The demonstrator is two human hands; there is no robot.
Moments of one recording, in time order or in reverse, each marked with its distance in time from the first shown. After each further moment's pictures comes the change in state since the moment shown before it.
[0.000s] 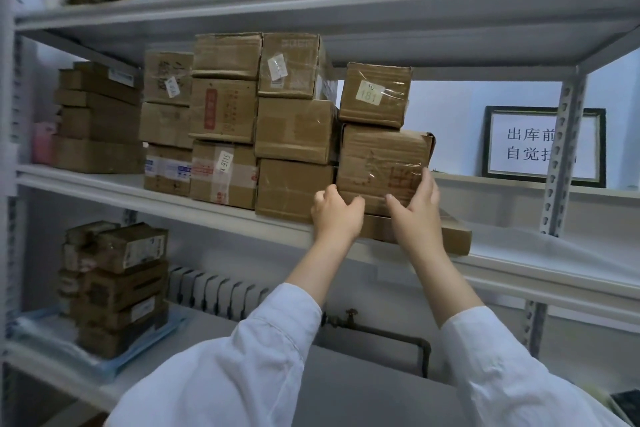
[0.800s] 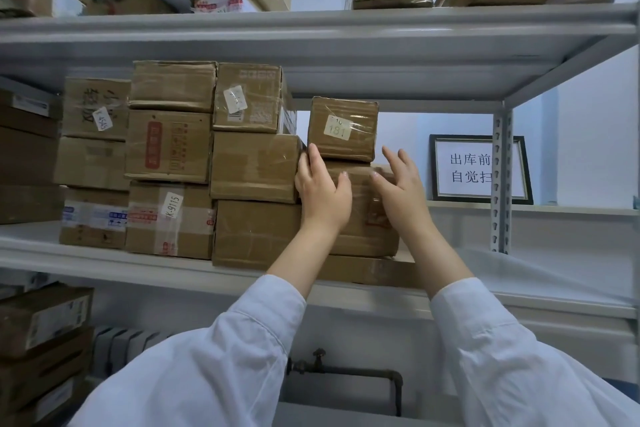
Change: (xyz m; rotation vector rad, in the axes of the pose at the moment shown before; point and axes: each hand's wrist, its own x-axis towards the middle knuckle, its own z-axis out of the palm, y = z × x) left_hand 0.054 0.047 -0.003 -0.173 0.019 0.407; right_hand 0.067 -0.039 -0.010 -0.040 0.047 -0.143
